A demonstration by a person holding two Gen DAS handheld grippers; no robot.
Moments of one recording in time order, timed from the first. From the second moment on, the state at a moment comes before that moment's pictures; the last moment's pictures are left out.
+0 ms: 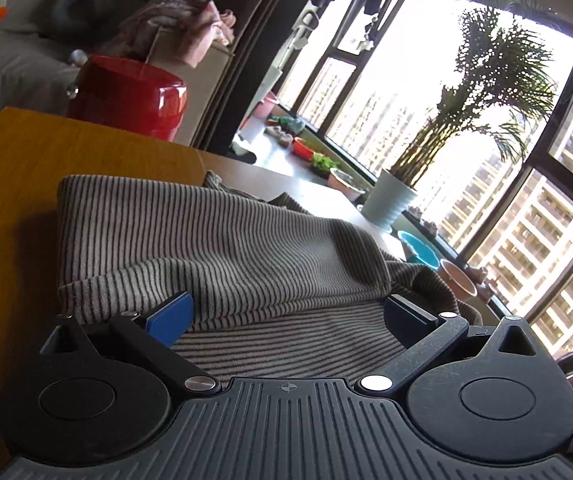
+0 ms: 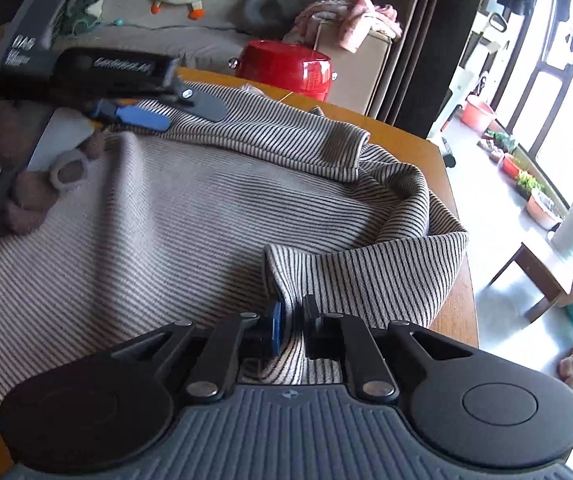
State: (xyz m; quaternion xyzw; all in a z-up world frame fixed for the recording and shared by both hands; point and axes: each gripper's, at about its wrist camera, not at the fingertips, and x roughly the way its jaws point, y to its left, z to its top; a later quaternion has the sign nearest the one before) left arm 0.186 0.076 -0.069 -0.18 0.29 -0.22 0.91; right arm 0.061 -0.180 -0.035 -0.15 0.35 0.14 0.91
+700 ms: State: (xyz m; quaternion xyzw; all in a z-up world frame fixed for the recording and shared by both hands) left arm 0.143 0.021 -0.068 -0.09 0.28 -0.35 0.89; right arm 0.185 -0.113 0.180 -0.08 0.18 0.18 0.96
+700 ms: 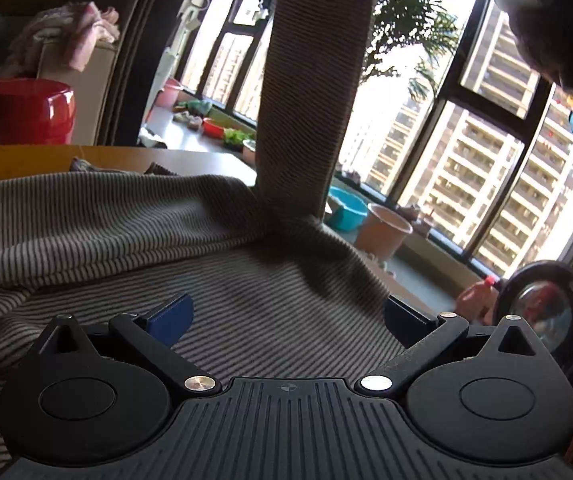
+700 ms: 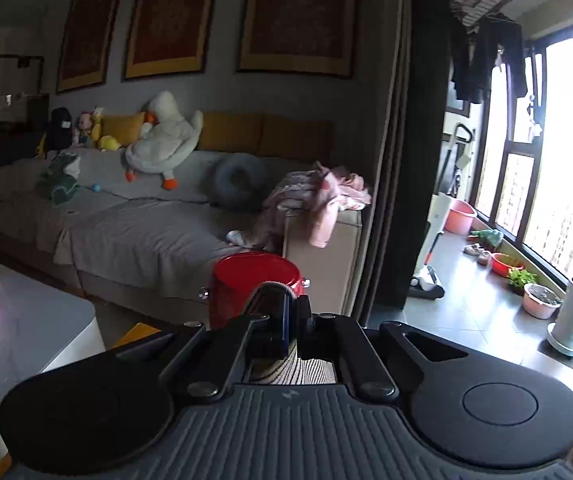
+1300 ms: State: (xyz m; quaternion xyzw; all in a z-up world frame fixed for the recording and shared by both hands) left arm 0.155 0.024 -0.076 -0.10 0.32 -0.34 0.88; right arm 0.198 -0.002 0.135 -0.11 0.22 0.31 0.92
